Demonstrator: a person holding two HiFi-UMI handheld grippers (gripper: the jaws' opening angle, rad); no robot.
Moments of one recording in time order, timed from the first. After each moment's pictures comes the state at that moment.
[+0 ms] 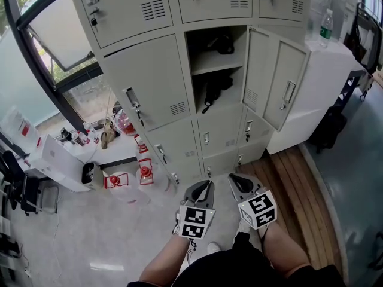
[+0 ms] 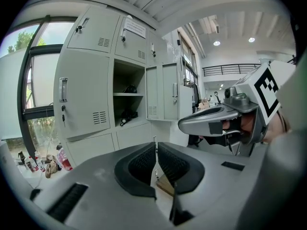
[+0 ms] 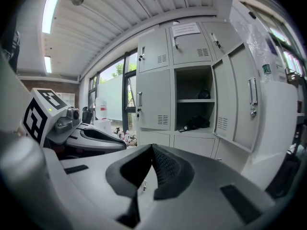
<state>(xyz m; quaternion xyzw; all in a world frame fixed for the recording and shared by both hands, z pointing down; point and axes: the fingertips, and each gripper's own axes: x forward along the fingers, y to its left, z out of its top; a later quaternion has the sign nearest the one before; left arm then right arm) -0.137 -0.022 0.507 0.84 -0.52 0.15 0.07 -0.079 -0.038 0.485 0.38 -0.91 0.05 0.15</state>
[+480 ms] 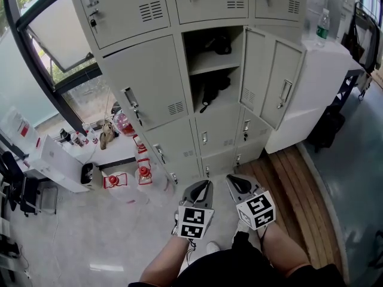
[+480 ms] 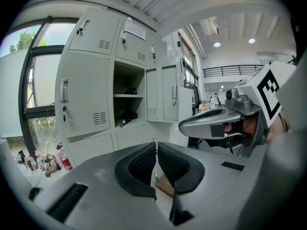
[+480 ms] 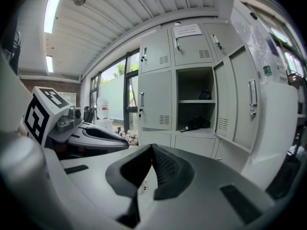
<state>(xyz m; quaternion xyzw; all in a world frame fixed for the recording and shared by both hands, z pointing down) -0.133 -0.015 0.502 0.83 -0.53 0.14 0.07 -0.077 -0.027 0.482 0.38 -0.91 0.04 0.15</state>
